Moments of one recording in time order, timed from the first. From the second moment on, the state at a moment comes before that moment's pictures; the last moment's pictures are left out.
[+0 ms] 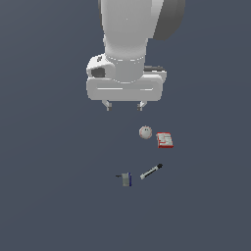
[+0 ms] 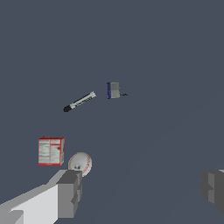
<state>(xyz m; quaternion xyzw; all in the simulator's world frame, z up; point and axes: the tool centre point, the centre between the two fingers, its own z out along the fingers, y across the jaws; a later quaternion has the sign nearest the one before) 0.010 -0.003 0.328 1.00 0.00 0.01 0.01</state>
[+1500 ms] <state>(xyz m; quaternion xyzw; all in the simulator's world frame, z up) 0.000 0.043 0.281 0.99 0.14 0.01 0.01</state>
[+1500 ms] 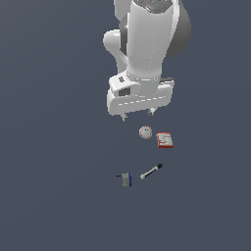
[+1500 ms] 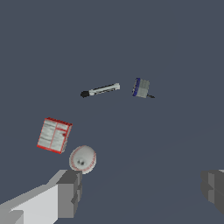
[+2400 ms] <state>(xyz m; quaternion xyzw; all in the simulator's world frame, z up) -0.064 0.095 0.140 0.91 0.41 0.00 0.01</state>
